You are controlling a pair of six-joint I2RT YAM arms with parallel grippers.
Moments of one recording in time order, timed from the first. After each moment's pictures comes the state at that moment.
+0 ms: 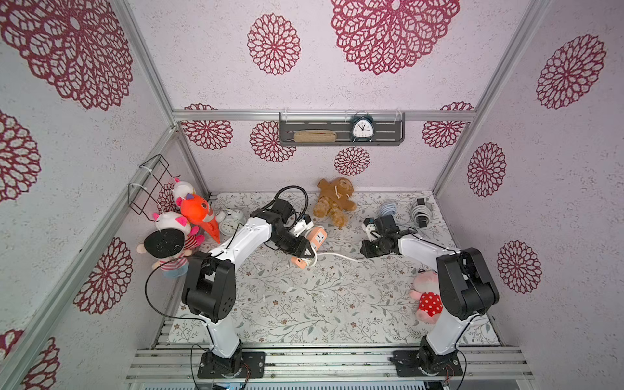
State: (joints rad) left arm -0.38 1.80 1.45 -0.94 0.61 0.11; right arm 0.33 1.75 1.09 -0.40 -0.22 0.07
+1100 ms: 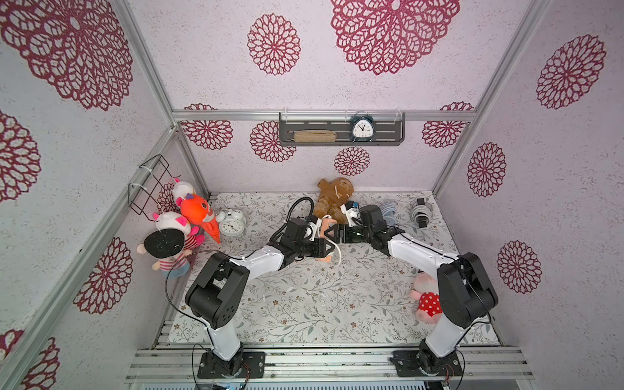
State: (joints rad) left arm -0.55 1.78 1.01 0.14 0.46 -0.50; right arm 0.50 1.72 1.18 -0.09 -0.45 0.46
